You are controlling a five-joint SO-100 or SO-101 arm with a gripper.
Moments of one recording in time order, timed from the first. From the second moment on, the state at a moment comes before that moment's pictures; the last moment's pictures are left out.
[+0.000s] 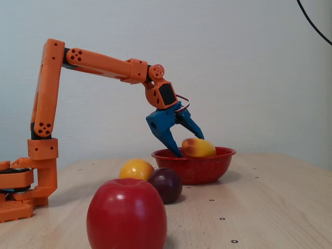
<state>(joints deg) 27.7 75.4 82.4 56.8 14.3</state>
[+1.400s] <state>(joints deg) 2.8 148.0 138.2 57.6 6.1</state>
